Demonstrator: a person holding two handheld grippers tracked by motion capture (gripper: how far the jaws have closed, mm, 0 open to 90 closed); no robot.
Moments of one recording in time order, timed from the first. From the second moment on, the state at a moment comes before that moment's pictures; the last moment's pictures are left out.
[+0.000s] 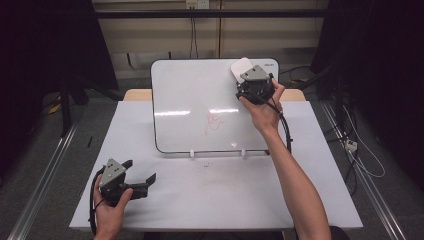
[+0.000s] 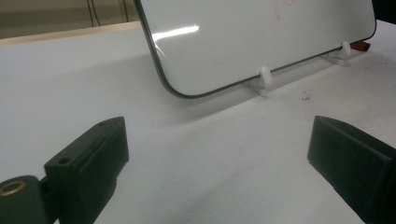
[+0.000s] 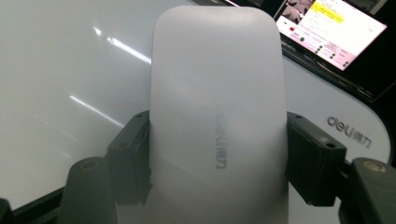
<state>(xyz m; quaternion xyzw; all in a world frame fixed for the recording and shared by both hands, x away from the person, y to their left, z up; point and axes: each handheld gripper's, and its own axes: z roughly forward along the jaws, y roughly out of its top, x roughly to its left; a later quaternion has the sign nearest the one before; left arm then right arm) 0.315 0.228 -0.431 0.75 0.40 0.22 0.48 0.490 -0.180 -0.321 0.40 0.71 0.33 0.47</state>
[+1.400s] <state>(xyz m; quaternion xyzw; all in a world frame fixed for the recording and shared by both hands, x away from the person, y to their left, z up) 0.315 0.225 -0.431 0.75 0.40 0.22 0.47 0.479 -0.175 -0.334 0.39 0.73 0.32 0.47</state>
